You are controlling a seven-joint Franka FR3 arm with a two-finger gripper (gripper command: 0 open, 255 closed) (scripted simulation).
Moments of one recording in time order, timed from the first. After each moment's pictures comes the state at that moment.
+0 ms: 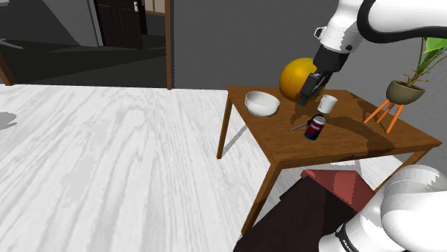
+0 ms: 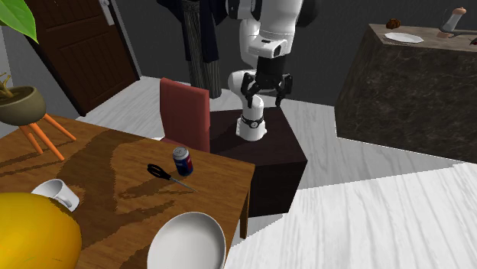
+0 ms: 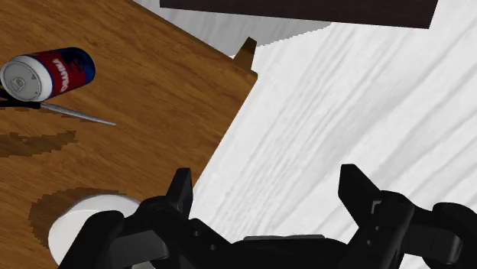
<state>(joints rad) 0.00 -0.76 -0.04 -2.39 -0.12 1.72 -0.11</state>
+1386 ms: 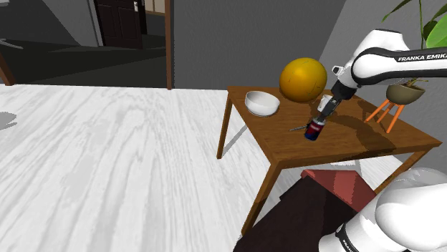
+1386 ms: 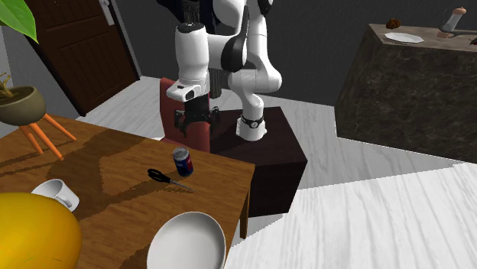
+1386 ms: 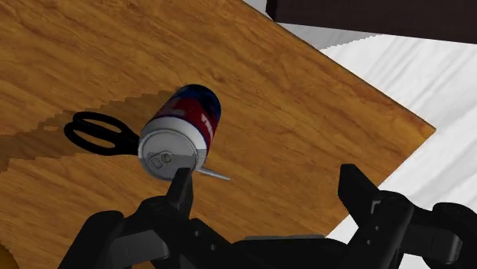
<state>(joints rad) -0.13 -0.62 -0.51 -2.55 -0.33 2.11 -0.54</state>
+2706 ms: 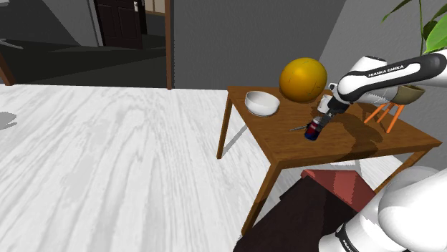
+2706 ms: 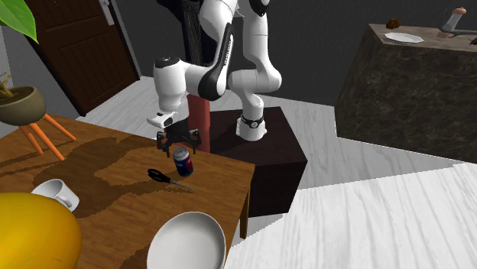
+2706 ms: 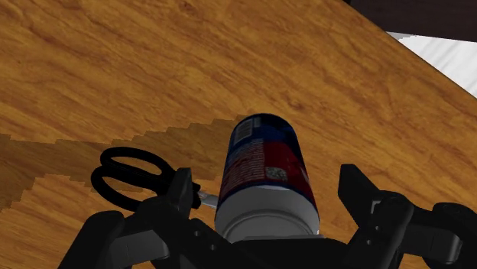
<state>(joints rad) -0.06 -0.35 -0.76 -2.53 -0.27 2.40 -0.75</state>
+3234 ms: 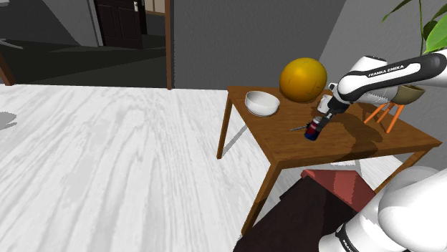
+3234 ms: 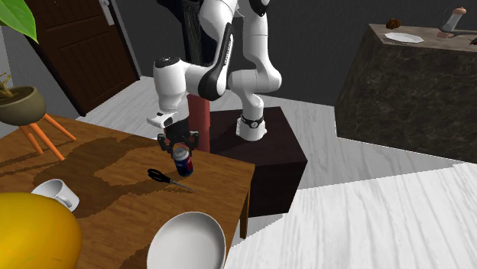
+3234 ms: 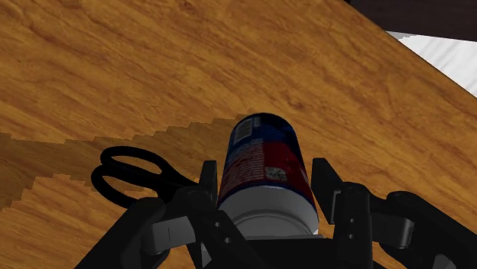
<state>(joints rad) -0.06 -0.35 -0.76 -2.53 -0.27 2.40 -0.75</state>
